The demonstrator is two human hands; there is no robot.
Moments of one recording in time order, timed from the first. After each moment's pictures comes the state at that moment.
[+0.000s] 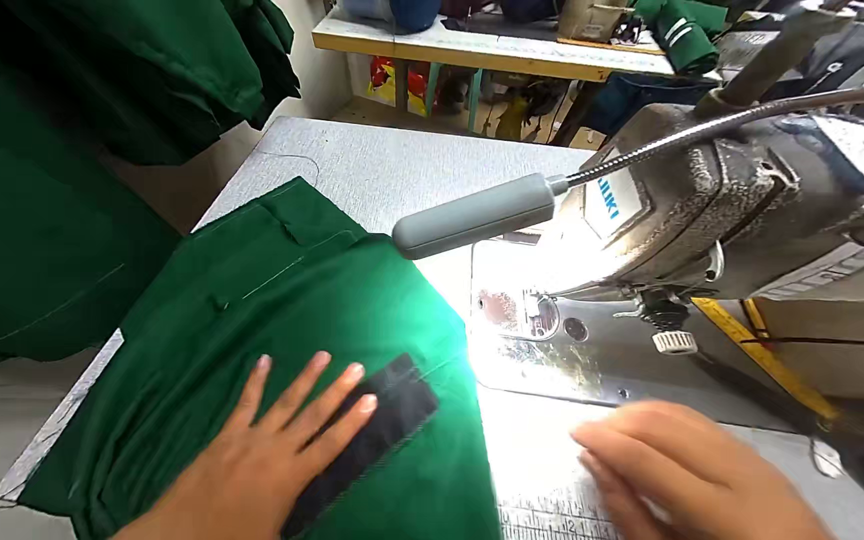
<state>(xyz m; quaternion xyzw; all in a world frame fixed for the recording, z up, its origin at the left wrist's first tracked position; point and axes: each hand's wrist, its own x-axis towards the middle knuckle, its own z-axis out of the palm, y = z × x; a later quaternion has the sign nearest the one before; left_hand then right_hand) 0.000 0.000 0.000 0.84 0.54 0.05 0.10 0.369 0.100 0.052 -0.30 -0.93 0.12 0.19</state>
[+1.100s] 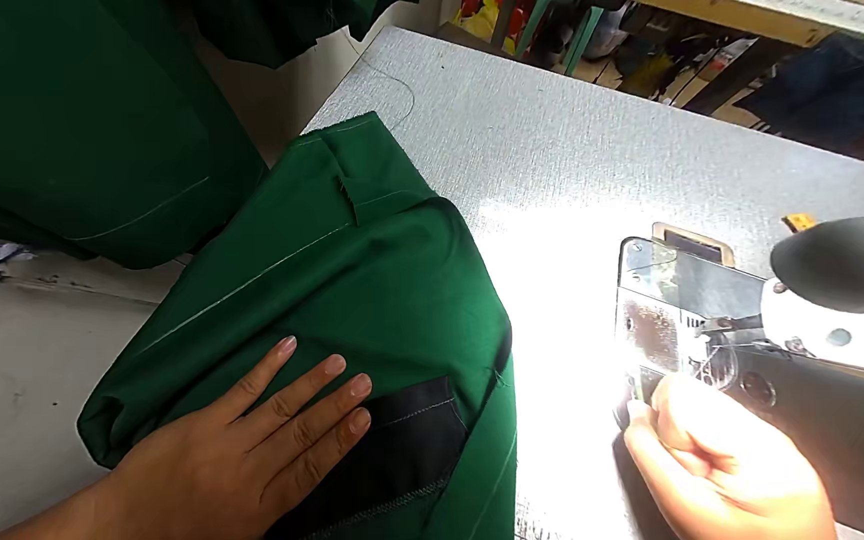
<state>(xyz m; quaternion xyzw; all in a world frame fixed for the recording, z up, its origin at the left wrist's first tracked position) -0.080 -0.043 -0.029 0.87 0.48 0.05 -0.09 0.274 0.135 -0.014 -0.38 -0.82 0.27 0.34</state>
